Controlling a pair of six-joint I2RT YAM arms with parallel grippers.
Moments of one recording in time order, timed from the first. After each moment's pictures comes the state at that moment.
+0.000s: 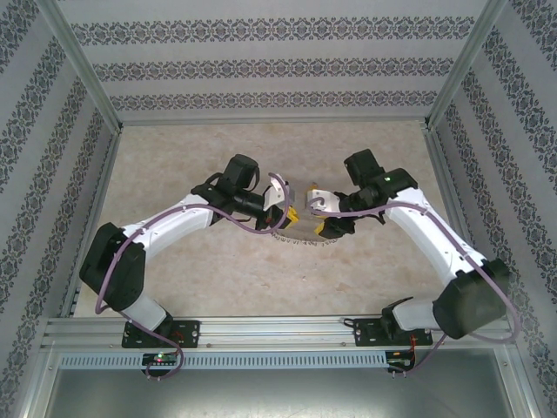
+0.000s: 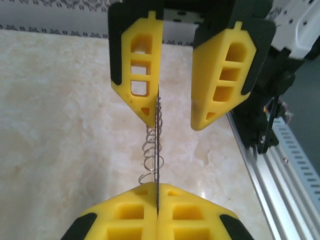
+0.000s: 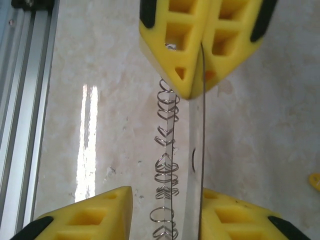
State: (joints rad) left arm -0.57 1.57 1.11 -0.22 0.94 0.45; right arm 0.35 1.33 1.17 -1.06 -0.69 -1.03
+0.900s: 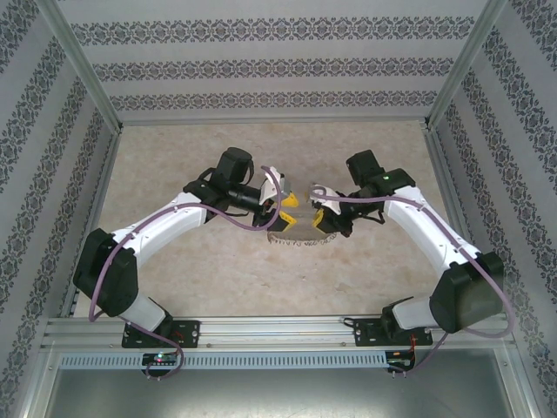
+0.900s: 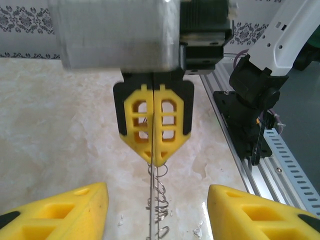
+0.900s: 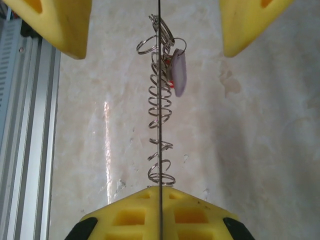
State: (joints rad) left arm -0.57 1.55 1.17 -0.29 0.97 0.50; right arm 0.35 1.40 1.18 -1.05 -0.73 -0.95
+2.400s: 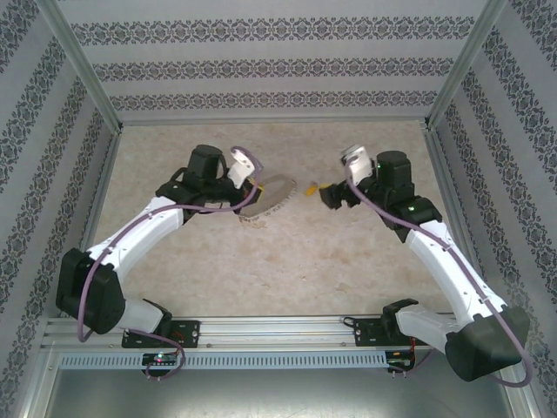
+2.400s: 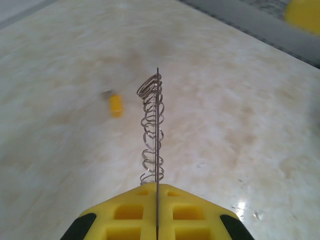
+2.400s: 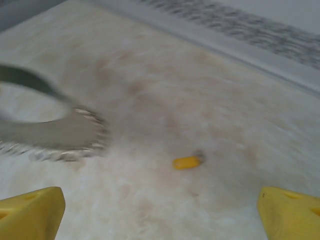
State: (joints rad) left arm -0.40 1.39 1.10 -0.35 0.53 0.15; right arm 0.25 1.11 0.97 -0.38 -0.29 -0.08
